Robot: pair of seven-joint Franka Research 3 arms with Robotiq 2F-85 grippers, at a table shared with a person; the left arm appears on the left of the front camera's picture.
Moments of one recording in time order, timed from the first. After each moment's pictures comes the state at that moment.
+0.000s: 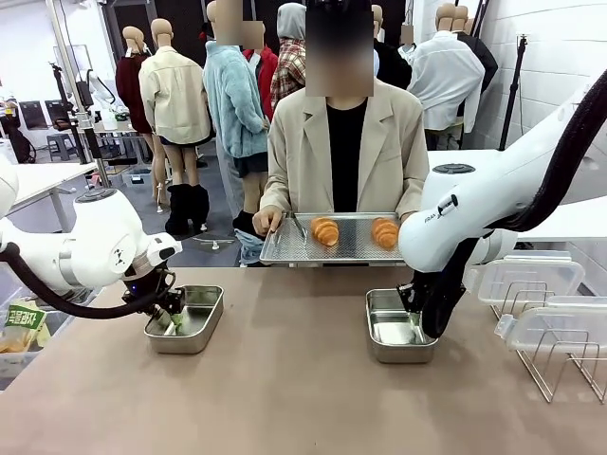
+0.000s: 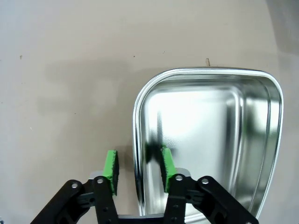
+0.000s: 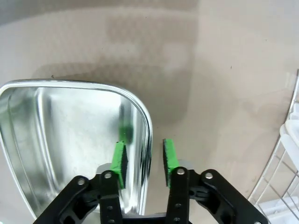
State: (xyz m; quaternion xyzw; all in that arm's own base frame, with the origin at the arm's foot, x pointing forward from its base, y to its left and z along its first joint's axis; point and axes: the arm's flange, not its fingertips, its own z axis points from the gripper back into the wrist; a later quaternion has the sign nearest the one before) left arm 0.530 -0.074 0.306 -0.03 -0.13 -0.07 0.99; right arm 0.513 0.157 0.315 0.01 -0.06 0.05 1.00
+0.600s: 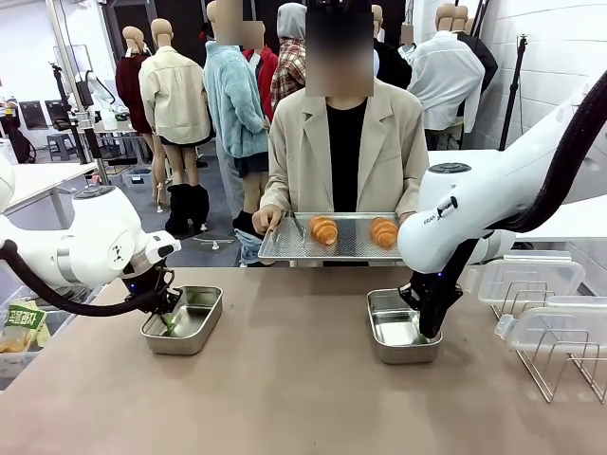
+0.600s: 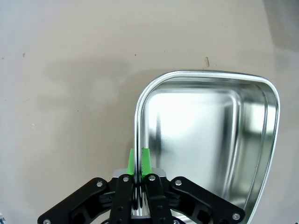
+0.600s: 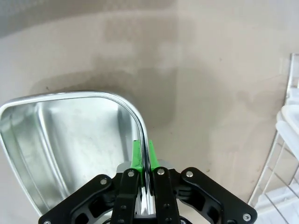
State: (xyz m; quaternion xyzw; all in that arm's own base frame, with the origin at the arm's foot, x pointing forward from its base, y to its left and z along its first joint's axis) left arm 0.530 -0.072 0.311 -0.03 -0.12 -0.06 0.99; right arm 0.514 0.159 0.317 0.00 -0.06 -0.01 1.00
